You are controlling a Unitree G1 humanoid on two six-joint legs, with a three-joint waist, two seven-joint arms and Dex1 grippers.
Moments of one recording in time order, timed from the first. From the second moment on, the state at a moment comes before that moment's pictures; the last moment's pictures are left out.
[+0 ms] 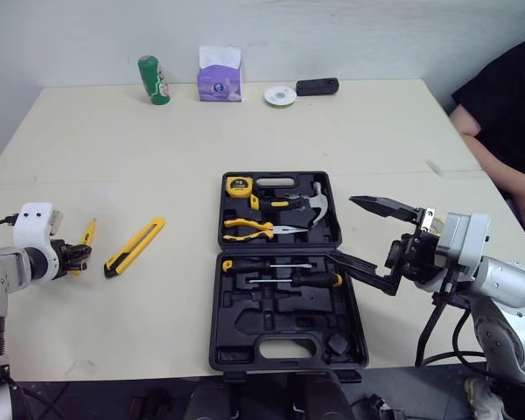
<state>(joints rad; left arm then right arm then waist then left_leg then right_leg) -0.33 0.91 0.36 0.17 -0.35 1.09 -0.42 -0.11 -0.67 -0.15 -0.47 0.61 0.05 0.94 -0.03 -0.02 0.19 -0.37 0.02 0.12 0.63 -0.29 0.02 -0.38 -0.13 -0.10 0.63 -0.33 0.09</state>
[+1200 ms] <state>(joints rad) -0.51 0.88 0.13 -0.10 -0.65 0.63 -1.20 0.07 -0.73 -0.30 -0.48 0.57 0.04 0.99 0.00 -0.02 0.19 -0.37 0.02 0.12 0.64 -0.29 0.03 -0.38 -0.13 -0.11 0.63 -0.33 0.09</state>
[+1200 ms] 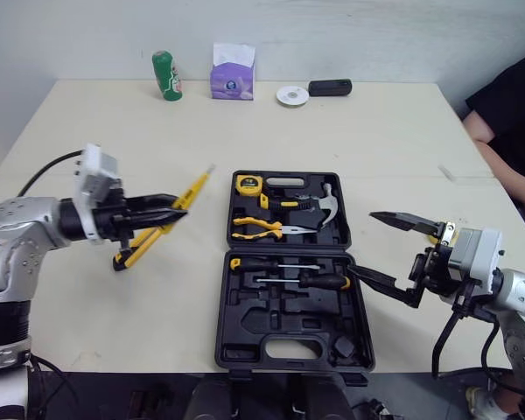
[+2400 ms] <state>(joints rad) -0.87 0.73 -0.66 -0.32 -0.12 0.94 -1.17 0.30 -0.74 -0.39 -0.73 0.61 0.15 0.90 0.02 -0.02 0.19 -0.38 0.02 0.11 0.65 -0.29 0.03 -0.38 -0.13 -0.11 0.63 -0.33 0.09</state>
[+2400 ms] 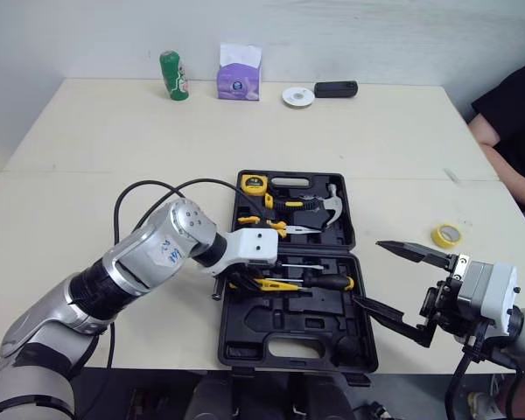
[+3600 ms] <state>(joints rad) -0.84 0.76 -0.68 -0.46 -0.12 1.03 -1.13 0.38 -0.70 -0.36 -0.67 0.56 0.02 0.96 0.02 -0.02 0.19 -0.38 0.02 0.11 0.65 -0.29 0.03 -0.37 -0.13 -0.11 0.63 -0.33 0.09</state>
